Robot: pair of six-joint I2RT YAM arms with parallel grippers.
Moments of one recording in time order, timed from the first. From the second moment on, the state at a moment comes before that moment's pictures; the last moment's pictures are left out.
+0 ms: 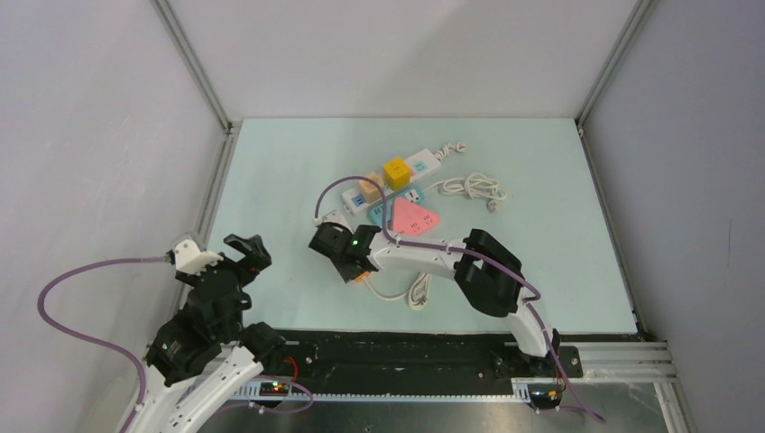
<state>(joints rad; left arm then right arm) -0.65 0.22 0.73 -0.86 -0.92 -0.71 1.18 2.13 1.72 -0.71 0.34 0.49</state>
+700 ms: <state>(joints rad) -0.65 0.22 0.73 -0.86 -0.91 -0.71 1.15 2.12 1.74 -0.73 0.28 0.49</state>
